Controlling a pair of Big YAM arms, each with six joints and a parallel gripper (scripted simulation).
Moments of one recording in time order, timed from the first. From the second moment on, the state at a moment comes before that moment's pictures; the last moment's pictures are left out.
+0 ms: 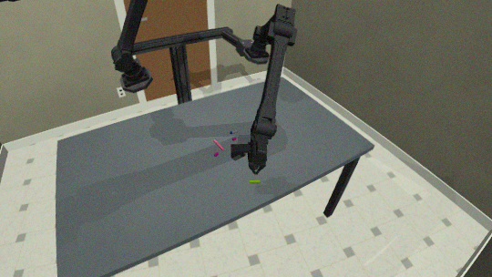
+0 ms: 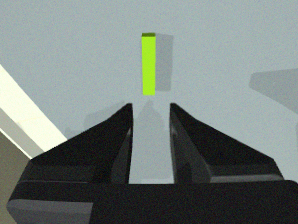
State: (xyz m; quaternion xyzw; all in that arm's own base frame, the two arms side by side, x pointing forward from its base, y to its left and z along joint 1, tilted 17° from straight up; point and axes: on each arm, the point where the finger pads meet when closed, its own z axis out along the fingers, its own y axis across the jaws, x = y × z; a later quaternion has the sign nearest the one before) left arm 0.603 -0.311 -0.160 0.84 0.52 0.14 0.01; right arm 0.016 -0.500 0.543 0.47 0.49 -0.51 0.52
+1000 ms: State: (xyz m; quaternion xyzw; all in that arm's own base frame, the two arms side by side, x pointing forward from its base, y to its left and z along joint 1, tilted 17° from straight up) left arm 0.603 -0.311 -0.160 0.84 0.52 0.14 0.01; right arm 0.016 -0.500 0.543 0.47 0.49 -0.51 0.52
